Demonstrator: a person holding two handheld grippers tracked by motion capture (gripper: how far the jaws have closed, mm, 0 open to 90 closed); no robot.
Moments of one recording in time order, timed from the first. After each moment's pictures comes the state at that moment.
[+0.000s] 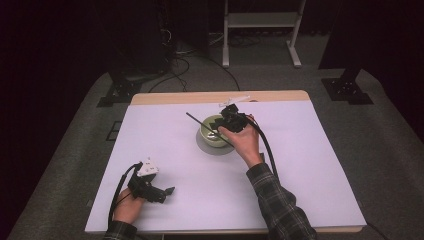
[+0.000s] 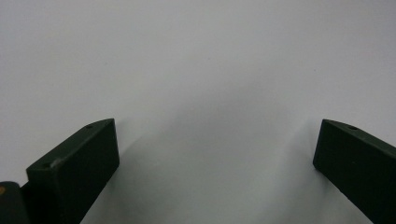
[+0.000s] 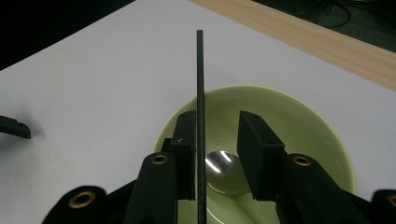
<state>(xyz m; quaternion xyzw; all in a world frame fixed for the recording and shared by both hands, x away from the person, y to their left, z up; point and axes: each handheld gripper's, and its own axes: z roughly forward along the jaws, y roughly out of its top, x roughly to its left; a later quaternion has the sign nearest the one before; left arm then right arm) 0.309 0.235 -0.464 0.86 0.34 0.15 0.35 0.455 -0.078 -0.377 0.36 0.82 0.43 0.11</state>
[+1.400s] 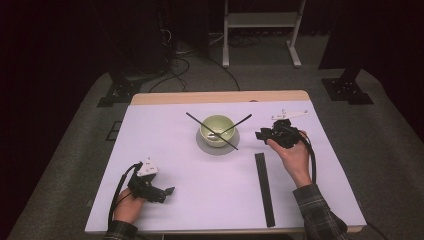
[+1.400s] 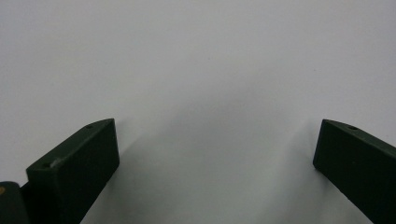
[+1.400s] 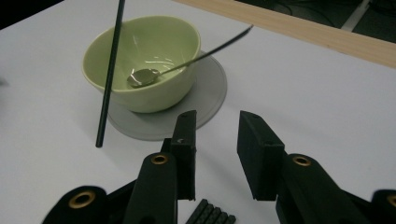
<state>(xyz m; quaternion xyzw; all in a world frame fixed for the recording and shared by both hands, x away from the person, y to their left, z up) 0.310 0.235 -0.464 0.86 0.34 0.15 0.35 0.397 -0.210 -0.382 0.42 0.79 0.42 0.16</state>
